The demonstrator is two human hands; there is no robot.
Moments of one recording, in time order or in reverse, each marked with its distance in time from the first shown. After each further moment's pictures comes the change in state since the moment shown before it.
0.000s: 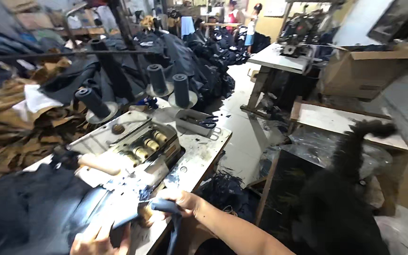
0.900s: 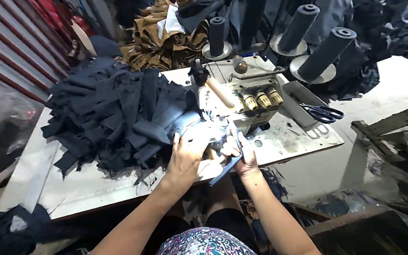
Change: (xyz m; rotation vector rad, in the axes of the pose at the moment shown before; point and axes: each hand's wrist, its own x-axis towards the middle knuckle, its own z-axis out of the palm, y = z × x) left_hand 0.046 0.041 -0.026 0.025 -0.392 -0.072; right_hand 0.033 -0.010 0.003 0.521 -0.045 -0.047
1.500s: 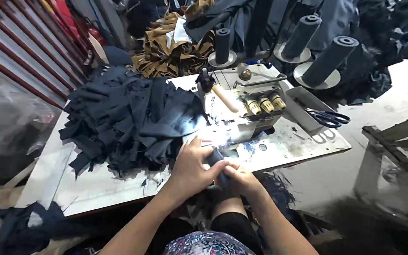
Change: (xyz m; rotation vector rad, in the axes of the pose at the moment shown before) left_hand 0.005 0.015 -0.042 -0.540 0.048 -0.185; right_hand -0.042 0.022 0.050 -0.713 -0.182 0.049
